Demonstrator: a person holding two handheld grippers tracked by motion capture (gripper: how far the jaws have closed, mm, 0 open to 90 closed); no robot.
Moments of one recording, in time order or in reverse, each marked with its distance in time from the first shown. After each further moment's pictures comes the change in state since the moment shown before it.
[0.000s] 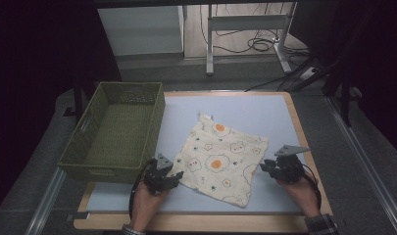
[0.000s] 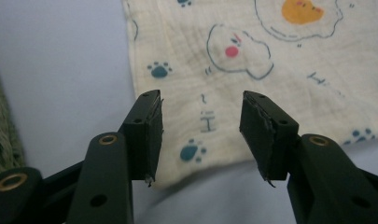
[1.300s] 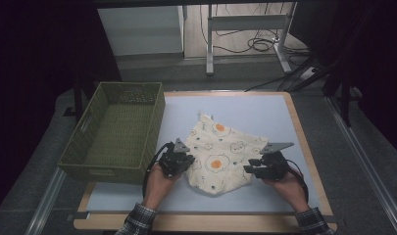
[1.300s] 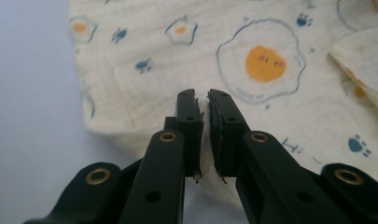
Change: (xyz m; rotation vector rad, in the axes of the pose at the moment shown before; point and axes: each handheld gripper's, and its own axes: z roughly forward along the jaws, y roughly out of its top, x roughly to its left) left arm -0.003 0.052 0.022 0.030 -0.102 0.121; right arm 0.032 0.024 0.019 0.012 0.191 -0.061
